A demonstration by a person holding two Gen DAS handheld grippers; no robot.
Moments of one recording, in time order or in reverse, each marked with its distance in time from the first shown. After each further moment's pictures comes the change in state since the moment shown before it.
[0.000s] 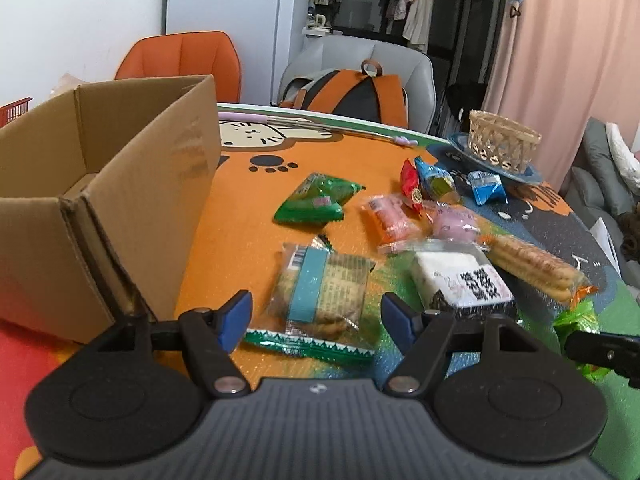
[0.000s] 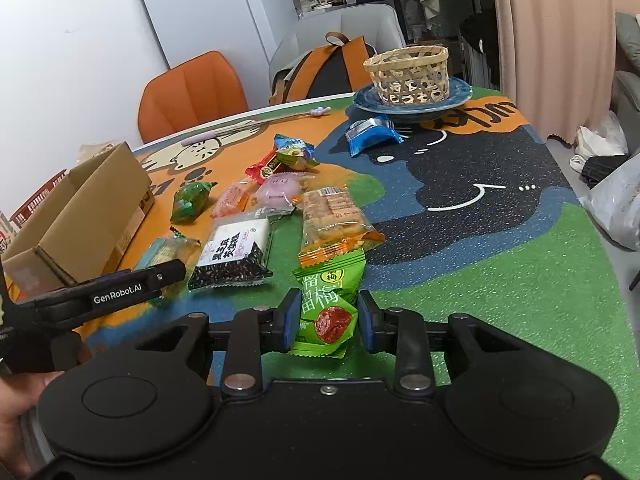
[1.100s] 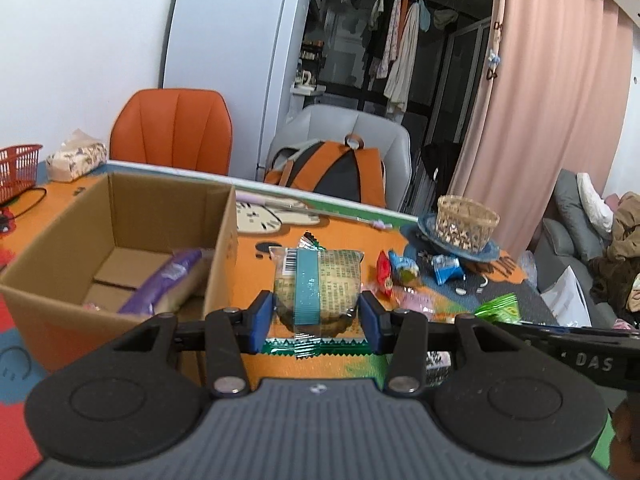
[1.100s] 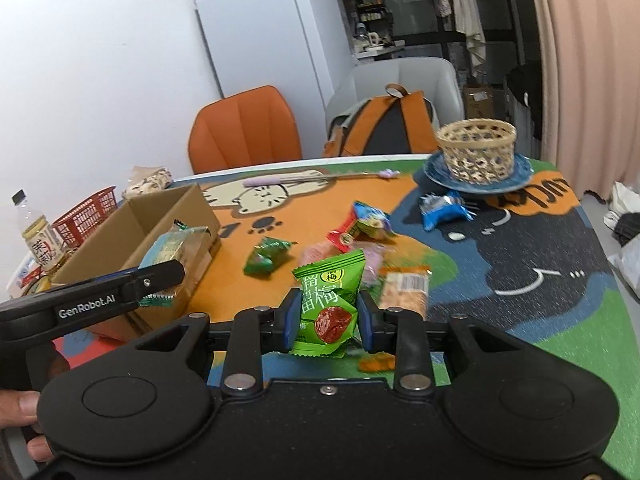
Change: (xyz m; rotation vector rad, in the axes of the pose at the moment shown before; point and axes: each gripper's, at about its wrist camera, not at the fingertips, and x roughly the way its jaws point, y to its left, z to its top) left arm -0.083 0.023 0.040 -0.031 -0.166 -0.080; right arm -0.023 0.054 0.037 -0.102 -0.124 0.116
